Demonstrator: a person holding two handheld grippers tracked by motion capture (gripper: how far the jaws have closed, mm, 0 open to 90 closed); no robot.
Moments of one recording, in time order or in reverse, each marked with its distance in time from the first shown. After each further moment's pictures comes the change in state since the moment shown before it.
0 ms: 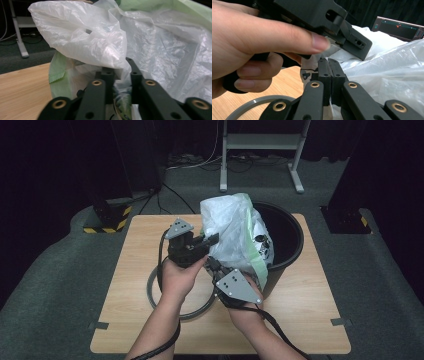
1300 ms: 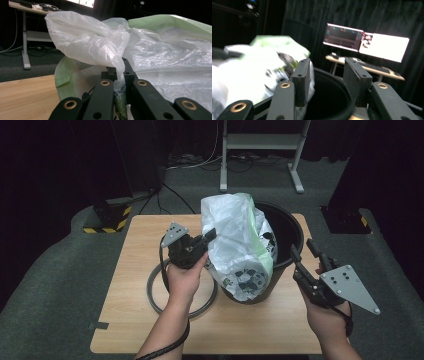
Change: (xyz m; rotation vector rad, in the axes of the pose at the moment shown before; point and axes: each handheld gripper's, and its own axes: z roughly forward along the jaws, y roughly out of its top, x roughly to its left) left arm 0.004 -0.016 0.005 -0.184 0.027 -0.088; right arm -0.133 0.020 -0.113 -0.052 -0.297 0.056
